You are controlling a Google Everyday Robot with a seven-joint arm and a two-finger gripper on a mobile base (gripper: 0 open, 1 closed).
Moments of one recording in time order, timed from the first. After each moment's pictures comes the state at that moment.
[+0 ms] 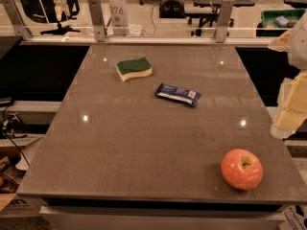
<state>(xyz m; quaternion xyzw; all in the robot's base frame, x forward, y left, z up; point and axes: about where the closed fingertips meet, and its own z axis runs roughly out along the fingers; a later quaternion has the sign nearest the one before) 0.438 -0.217 0.976 -0.60 0.78 -0.03 0.16</state>
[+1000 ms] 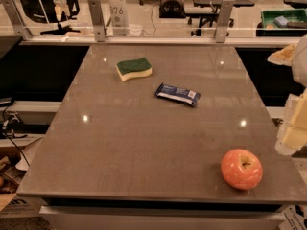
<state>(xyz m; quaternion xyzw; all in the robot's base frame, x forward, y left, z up) 0.422 -0.216 0.960 -0.62 0.77 -0.01 0.17</state>
